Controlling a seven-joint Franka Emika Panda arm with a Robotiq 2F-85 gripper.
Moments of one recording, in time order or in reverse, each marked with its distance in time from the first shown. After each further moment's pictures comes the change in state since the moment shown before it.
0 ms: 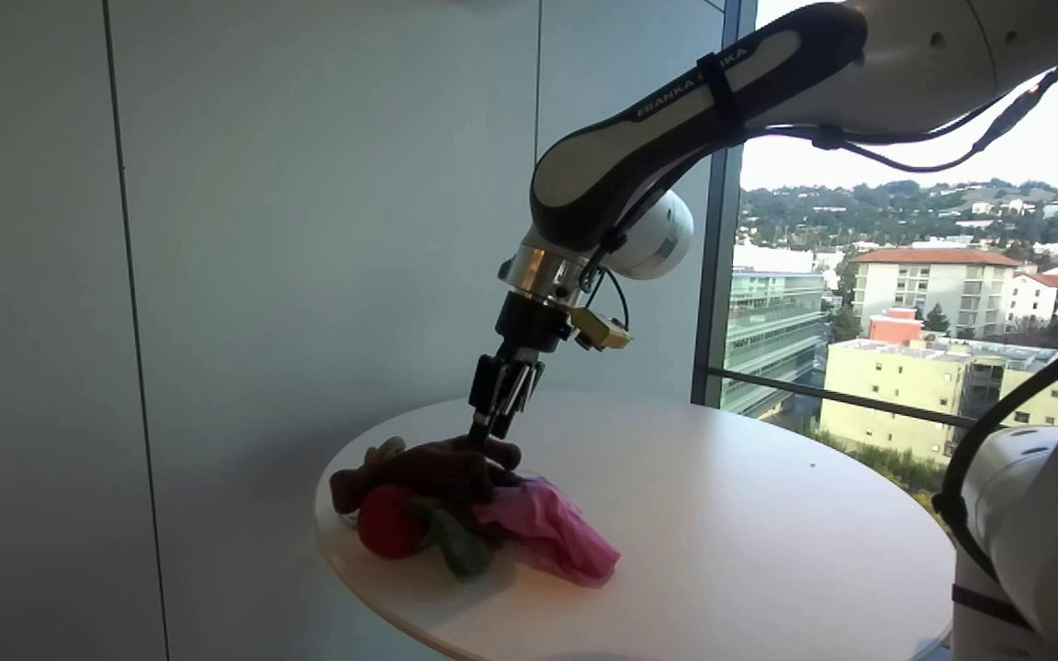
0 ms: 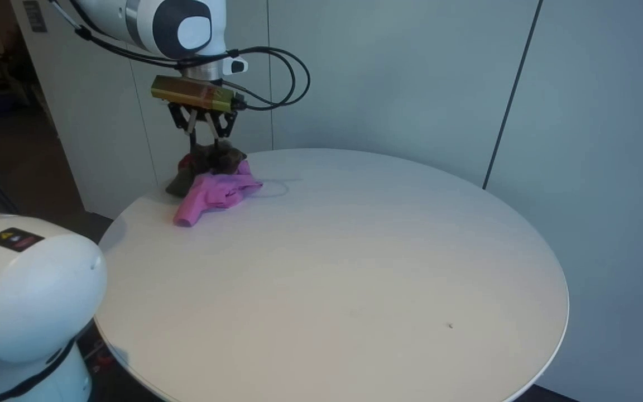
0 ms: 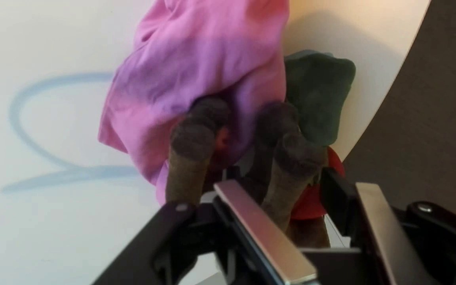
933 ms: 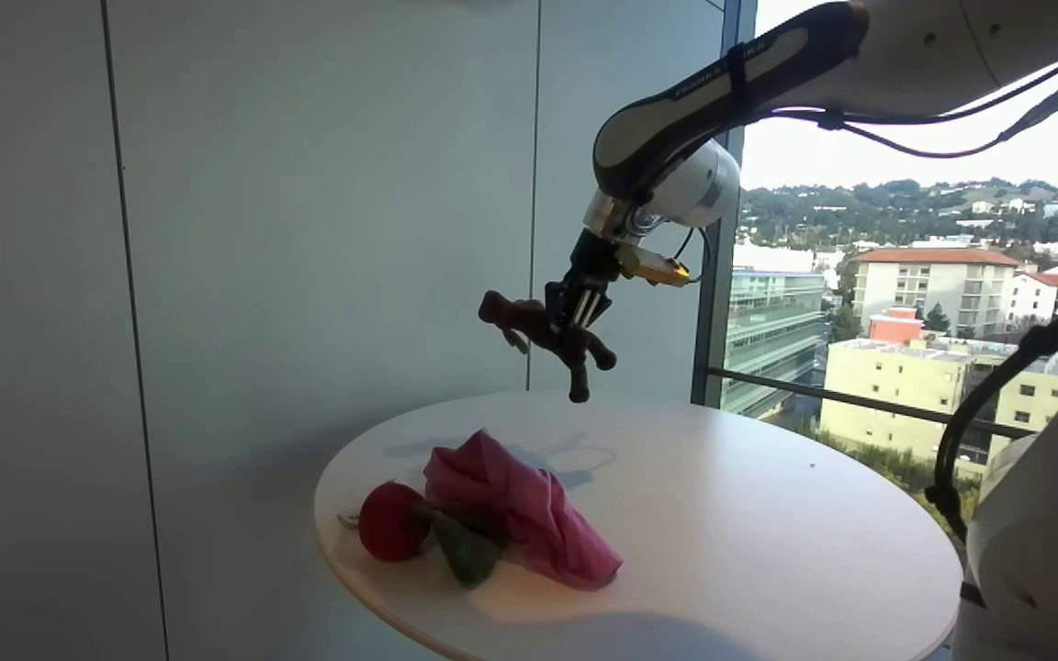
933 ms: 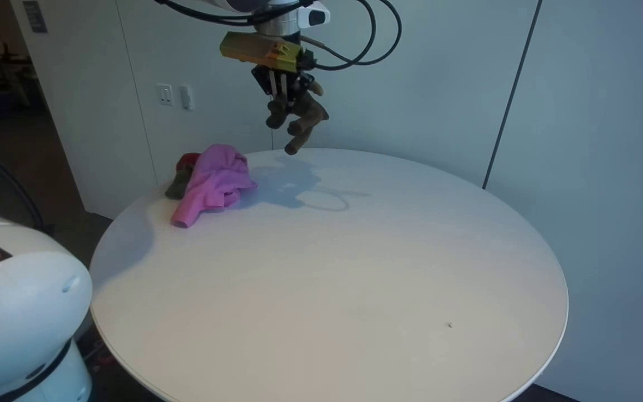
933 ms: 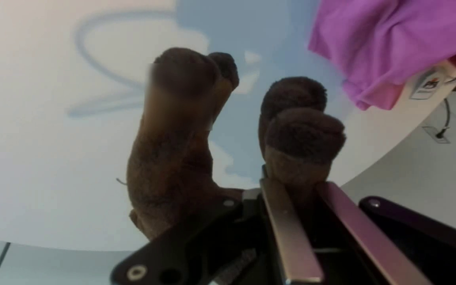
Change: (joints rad) arm -0.201 -0.016 -0.122 0.162 -0.110 -0.016 0.146
